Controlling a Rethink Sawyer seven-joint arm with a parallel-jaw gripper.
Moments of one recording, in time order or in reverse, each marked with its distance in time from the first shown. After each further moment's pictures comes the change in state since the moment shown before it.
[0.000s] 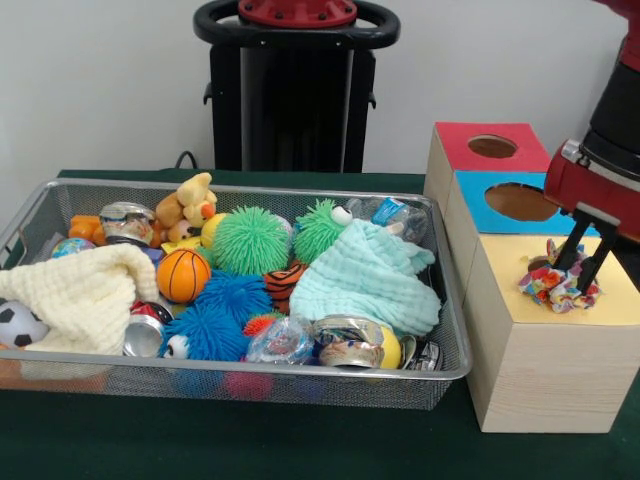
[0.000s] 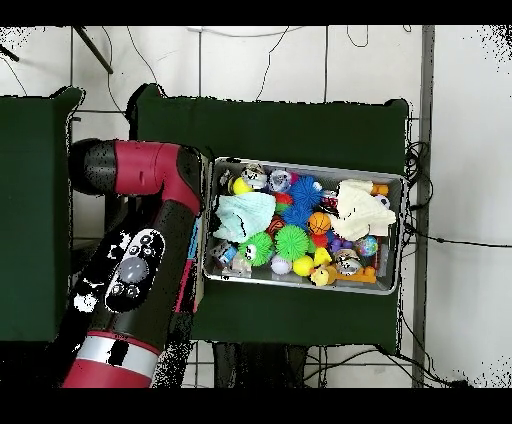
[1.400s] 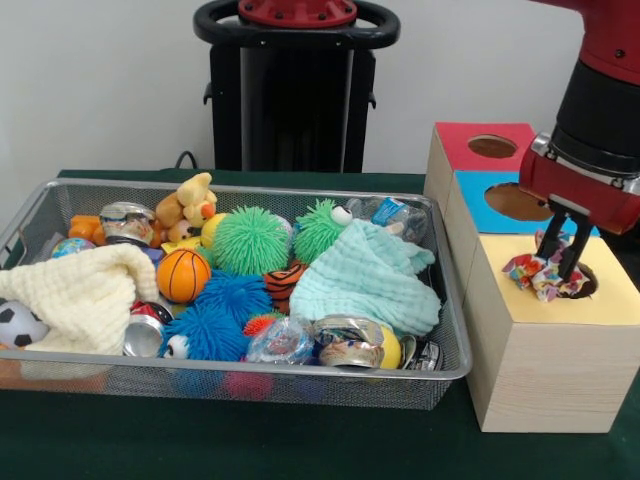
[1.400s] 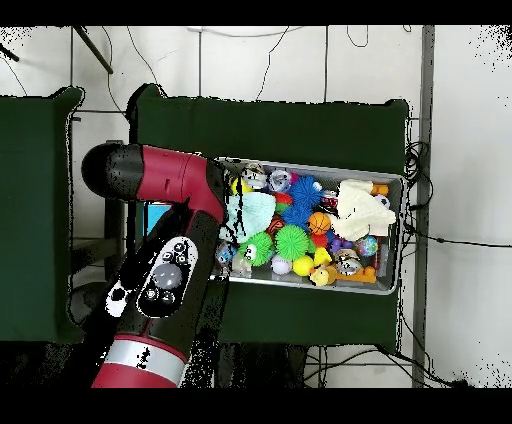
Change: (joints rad) arm -0.050 -0.075 0.086 0.121 0.046 -0.012 0.000
